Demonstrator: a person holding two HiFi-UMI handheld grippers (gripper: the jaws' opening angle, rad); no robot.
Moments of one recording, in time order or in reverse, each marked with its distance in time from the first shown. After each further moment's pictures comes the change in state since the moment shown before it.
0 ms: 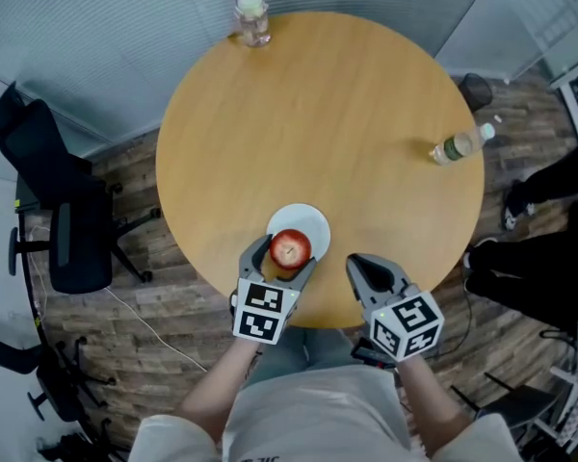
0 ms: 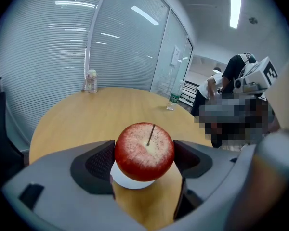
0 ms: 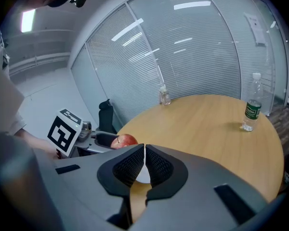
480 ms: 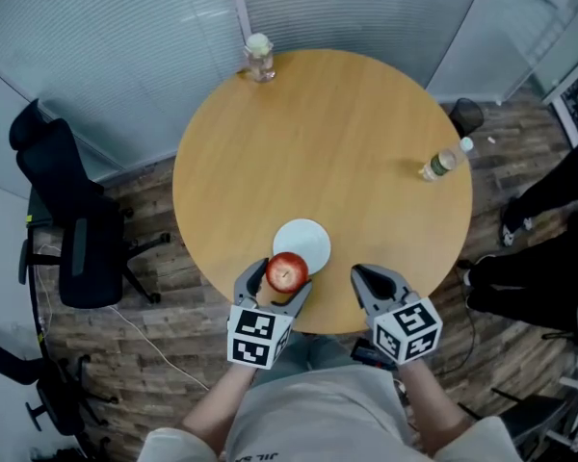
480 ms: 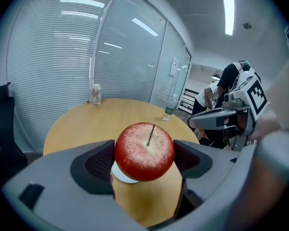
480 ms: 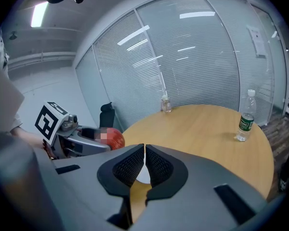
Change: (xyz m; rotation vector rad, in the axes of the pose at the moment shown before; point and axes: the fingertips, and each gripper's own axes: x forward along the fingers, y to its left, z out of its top) left arm -0.074 -0.021 0.023 -0.011 -0.110 0.013; right arm -0.035 0.016 0.015 -0.060 -0.065 -0.019
